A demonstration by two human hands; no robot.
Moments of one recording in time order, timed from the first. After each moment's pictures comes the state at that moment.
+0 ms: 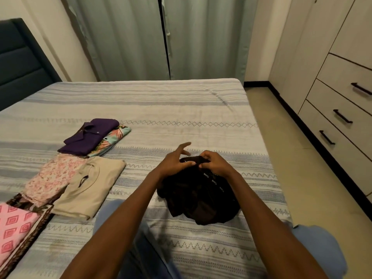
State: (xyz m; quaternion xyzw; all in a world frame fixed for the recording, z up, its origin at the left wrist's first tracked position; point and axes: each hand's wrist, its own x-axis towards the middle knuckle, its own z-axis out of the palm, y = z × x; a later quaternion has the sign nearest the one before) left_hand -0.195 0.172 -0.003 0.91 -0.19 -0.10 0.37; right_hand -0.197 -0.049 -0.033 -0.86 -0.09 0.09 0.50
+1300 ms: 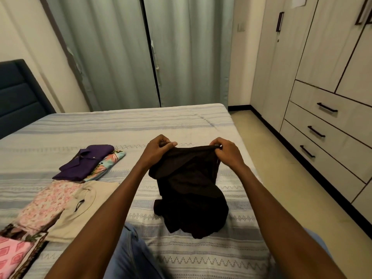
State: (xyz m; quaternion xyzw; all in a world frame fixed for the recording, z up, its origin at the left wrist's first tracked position) left_hand -0.193 0.191 0.106 0.86 -0.17 0.07 0.48; right_hand -0.220 -0.097 0.066 -0.91 -0.02 -0.18 0.39
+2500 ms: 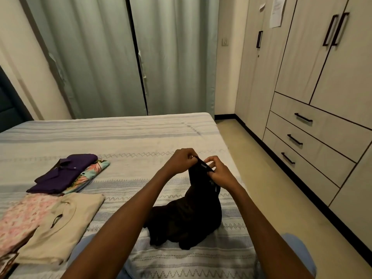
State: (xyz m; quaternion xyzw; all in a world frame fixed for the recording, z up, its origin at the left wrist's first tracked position) left_hand -0.201 0.074 0.104 0.89 -0.30 0.02 0.34; right_hand -0.263 -0.110 0.049 -0.87 0.00 -0.05 0.50
